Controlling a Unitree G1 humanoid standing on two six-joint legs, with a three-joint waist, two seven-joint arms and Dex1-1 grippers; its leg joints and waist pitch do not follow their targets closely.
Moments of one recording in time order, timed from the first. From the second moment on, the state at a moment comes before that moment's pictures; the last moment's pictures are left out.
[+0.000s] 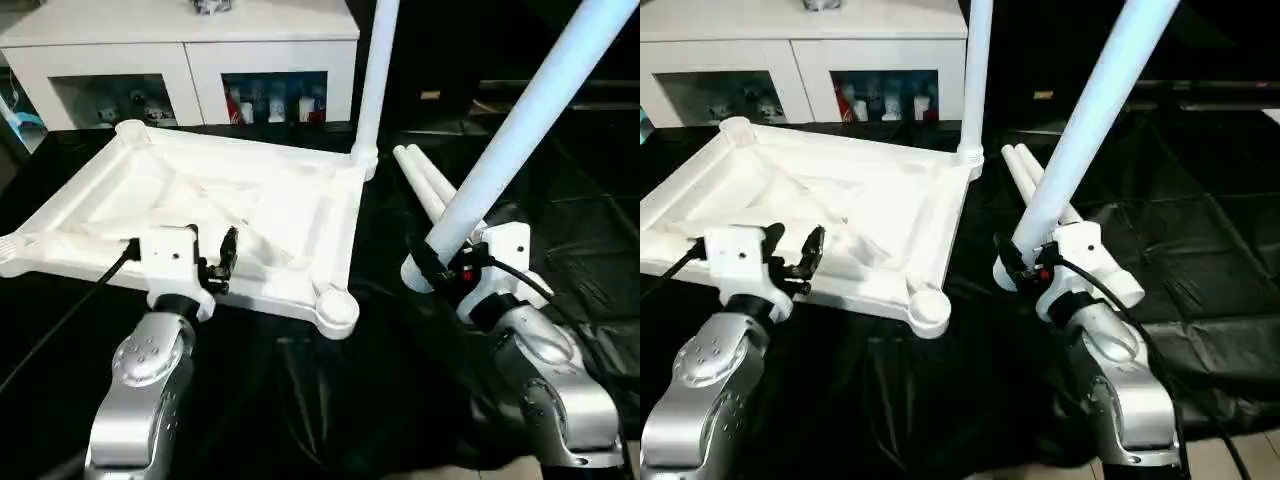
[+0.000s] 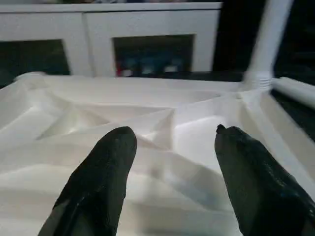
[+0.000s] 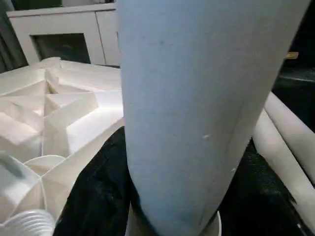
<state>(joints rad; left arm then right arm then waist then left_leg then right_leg) -0.11 0.13 0.05 -0.25 -0.10 0.36 -0.13 -0.14 -0.17 -0.04 -0.20 0.27 0.38 0.31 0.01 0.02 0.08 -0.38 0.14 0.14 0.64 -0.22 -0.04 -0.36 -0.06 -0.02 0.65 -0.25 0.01</state>
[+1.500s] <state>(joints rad) -0.30 0.21 -0.03 -0.07 -0.16 0.40 -0.38 -0.20 -0.17 -0.05 -0.12 0.29 0.39 0.33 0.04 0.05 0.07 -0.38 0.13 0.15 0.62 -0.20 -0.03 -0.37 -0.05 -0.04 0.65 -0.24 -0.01</state>
